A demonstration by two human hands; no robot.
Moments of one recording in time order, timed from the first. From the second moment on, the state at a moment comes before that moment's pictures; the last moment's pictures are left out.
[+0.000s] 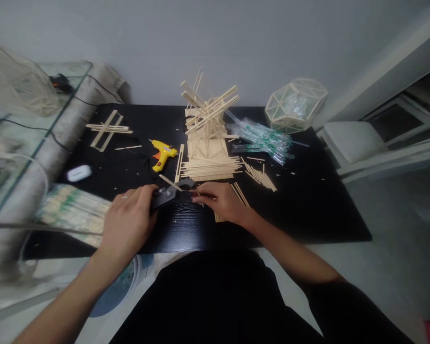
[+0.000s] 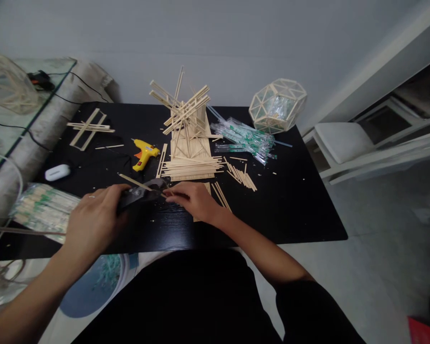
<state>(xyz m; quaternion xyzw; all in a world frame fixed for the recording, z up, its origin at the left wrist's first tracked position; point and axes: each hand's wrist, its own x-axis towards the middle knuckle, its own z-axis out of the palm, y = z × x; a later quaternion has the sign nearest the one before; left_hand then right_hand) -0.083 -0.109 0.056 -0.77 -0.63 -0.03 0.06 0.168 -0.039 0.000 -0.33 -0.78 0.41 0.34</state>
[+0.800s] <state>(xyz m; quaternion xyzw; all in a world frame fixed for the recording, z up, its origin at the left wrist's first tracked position) -0.068 -0.119 0.035 -0.71 -0.60 -0.16 -0.34 0.164 -0.048 0.007 -0.46 -0.70 0.47 0.29</state>
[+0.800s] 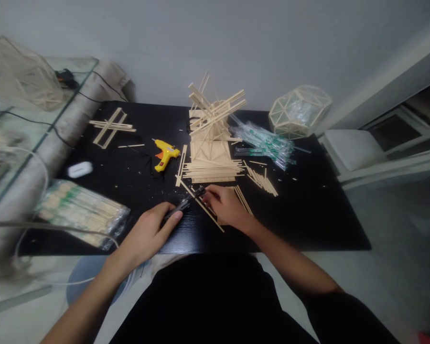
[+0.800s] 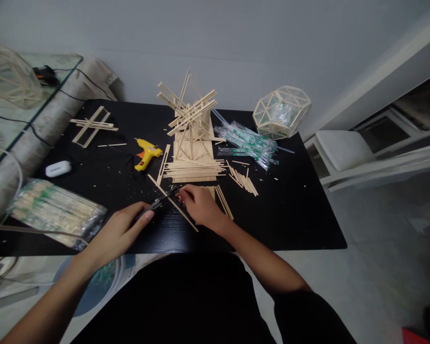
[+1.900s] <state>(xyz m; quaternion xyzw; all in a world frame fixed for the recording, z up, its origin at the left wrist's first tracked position) -0.034 -0.119 0.019 -0.74 -0.56 -0.16 -0.34 0.199 -0.078 0.021 -0.37 -0.46 0.76 0.27</state>
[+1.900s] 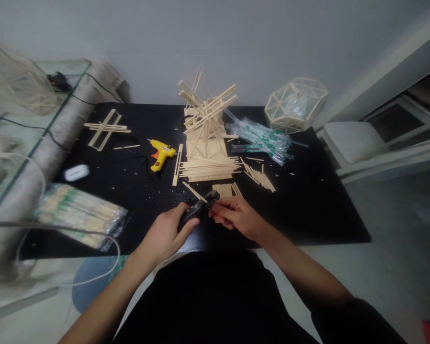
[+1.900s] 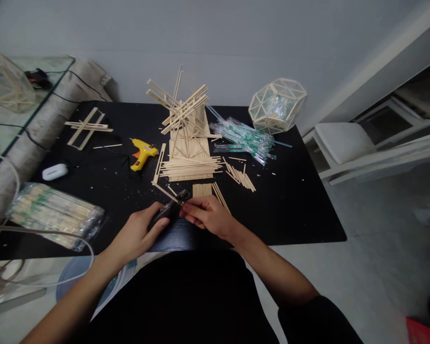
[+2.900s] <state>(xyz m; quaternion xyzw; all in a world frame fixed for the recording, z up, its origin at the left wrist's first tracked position) -0.023 -0.115 0.022 -0.79 -0.54 -0.02 -0.28 0.207 -0.052 0.050 -0.43 -0.45 0.77 0.16</state>
